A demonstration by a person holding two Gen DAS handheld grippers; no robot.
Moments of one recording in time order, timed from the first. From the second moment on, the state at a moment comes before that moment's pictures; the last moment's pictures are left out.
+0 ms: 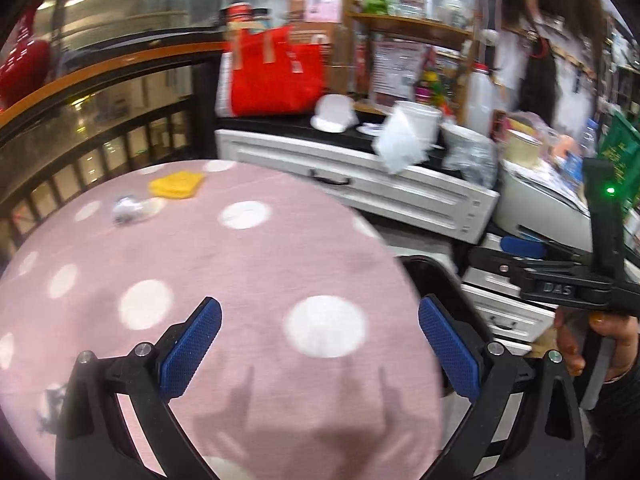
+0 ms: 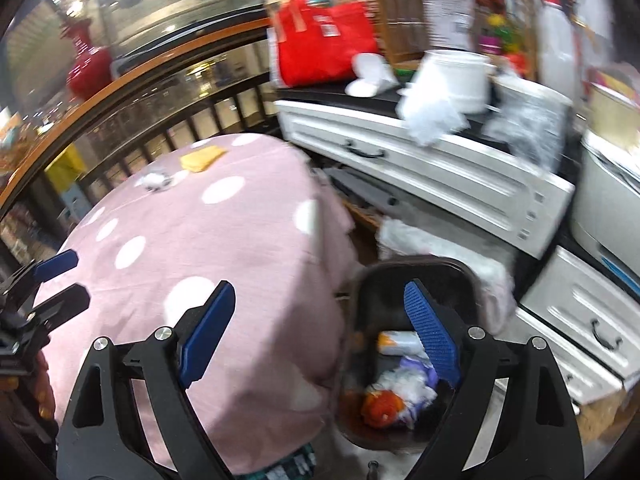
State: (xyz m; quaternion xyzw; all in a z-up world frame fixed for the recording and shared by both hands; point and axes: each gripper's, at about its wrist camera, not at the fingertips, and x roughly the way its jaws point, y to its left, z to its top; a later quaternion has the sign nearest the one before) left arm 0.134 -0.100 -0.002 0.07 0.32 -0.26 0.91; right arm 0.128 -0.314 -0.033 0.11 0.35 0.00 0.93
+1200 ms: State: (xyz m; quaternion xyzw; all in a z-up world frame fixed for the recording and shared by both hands) left arm 0.441 0.009 -0.055 -0.01 0.40 -0.10 0.91; right arm 0.311 -0.218 -0.028 0.03 0.38 0.09 0.92
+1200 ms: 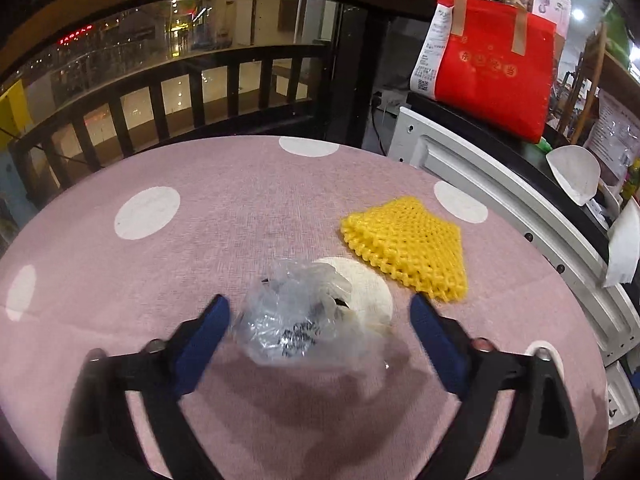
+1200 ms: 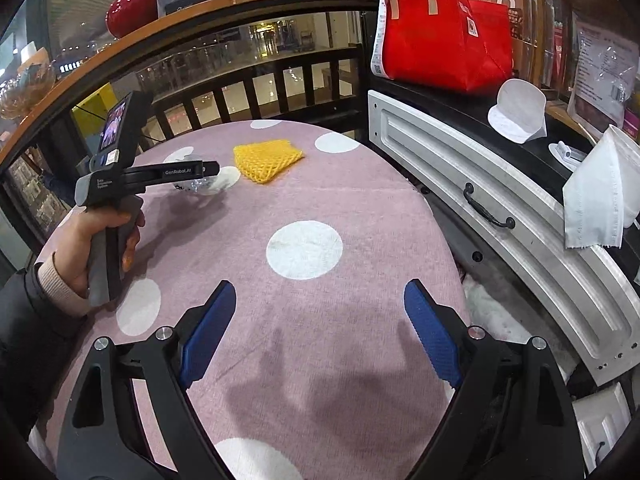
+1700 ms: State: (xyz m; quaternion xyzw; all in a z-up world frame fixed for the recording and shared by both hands) left arm 0.369 0.046 -0.030 -0.06 0.37 -0.09 0.92; right arm 0.425 -0.149 -0.040 0.00 0.40 0.16 0.91
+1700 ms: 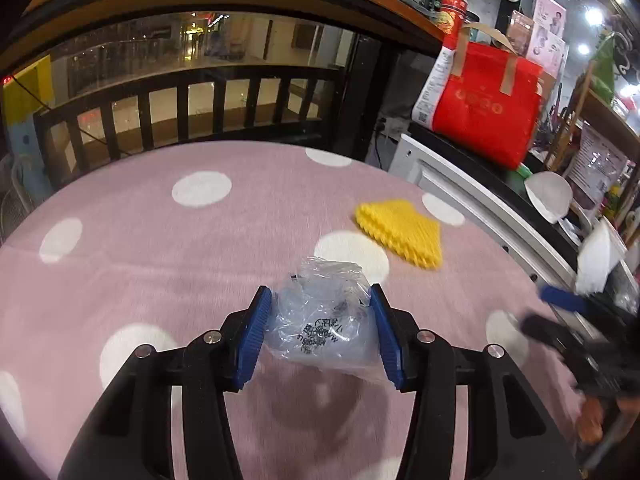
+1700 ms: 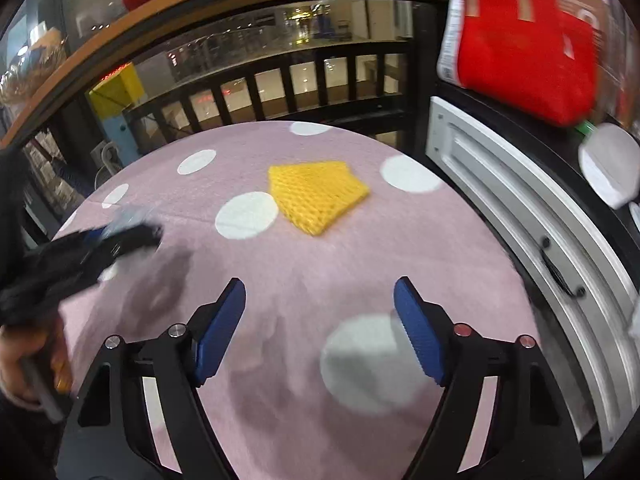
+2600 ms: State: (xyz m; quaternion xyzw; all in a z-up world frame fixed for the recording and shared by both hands) left arm 0.297 0.048 -0.013 -0.04 0.34 -0.12 0.93; right arm 0.443 -0.106 -0.036 -0.07 0.39 0.16 0.90
